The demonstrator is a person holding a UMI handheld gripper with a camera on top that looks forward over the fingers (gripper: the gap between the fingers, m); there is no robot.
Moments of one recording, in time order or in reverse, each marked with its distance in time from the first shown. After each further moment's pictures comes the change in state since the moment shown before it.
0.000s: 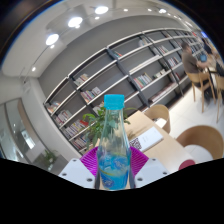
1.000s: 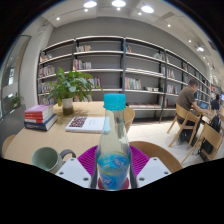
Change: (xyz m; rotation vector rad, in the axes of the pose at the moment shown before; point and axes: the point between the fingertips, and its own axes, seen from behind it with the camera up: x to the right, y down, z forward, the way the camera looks) arm 0.242 0.036 0.000 -0.103 0.278 -0.589
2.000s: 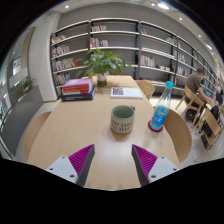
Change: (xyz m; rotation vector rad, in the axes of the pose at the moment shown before) arm -0.198 0.073 -0.236 -0.302 -0.092 -0.017
